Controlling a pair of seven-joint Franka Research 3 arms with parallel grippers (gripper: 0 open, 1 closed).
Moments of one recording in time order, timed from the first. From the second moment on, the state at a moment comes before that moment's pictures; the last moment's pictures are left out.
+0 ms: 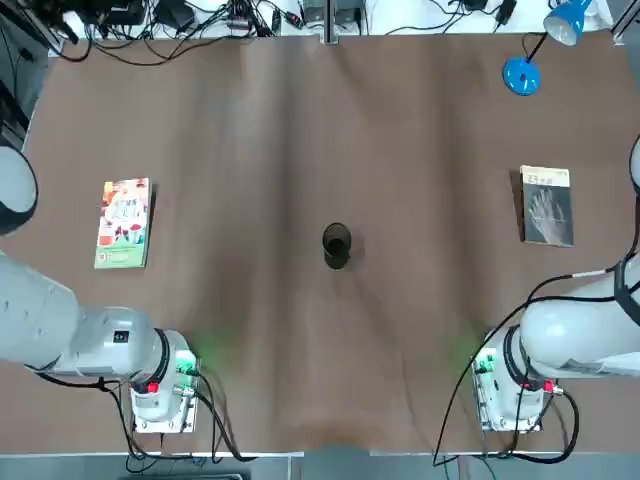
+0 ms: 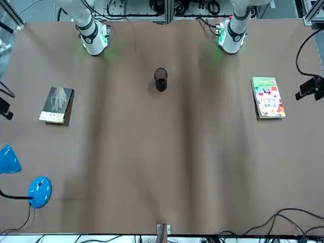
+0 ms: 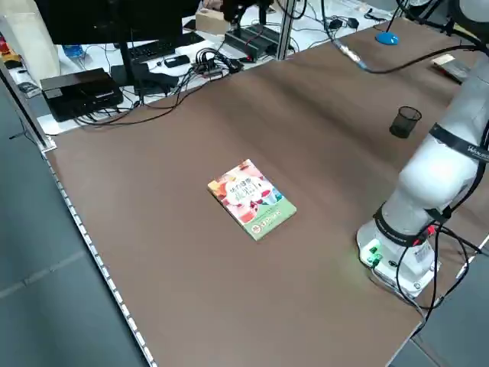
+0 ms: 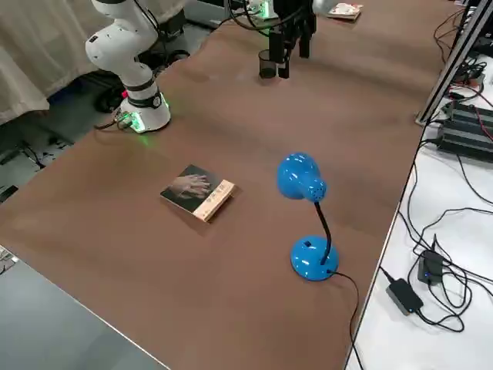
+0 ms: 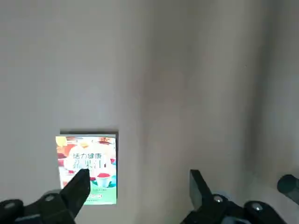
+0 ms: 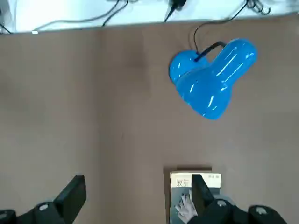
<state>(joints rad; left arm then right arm) -0.01 0.06 0.28 -1.62 -0.21 1.61 0.23 -0.09 0.18 -0.02 -1.35 -0.03 1.64 -0.05</state>
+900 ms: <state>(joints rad) 0.11 0.49 0.74 -1.84 -0.92 1.66 1.12 -0.05 0.22 -0.03 -1.52 -0.14 1.63 0.08</state>
